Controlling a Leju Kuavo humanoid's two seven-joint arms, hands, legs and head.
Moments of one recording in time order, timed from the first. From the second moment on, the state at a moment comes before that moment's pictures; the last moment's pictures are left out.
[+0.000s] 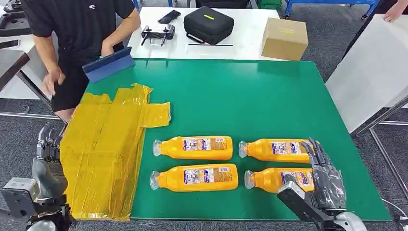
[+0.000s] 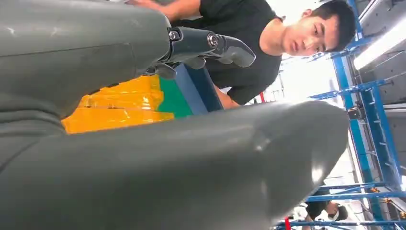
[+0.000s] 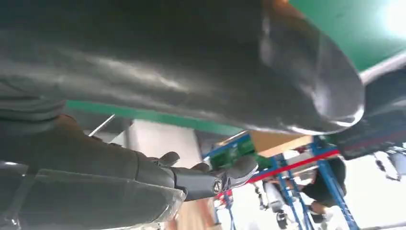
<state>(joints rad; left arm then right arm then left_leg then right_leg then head) 0.13 -0.10 0.14 -1.78 -0.15 -0.01 -0.33 0.31 -0.06 -0.19 -1.97 0.83 -0.06 -0.21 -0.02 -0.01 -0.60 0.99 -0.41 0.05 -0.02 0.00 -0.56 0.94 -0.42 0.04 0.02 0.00</state>
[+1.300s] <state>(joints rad) 0.00 -0.07 0.02 -1.59 -0.15 -0.04 -0.25 0.40 -0.16 -0.02 -2.04 0.93 -0.01 -0.06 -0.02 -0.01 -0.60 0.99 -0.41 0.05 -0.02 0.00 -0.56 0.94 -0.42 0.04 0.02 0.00</state>
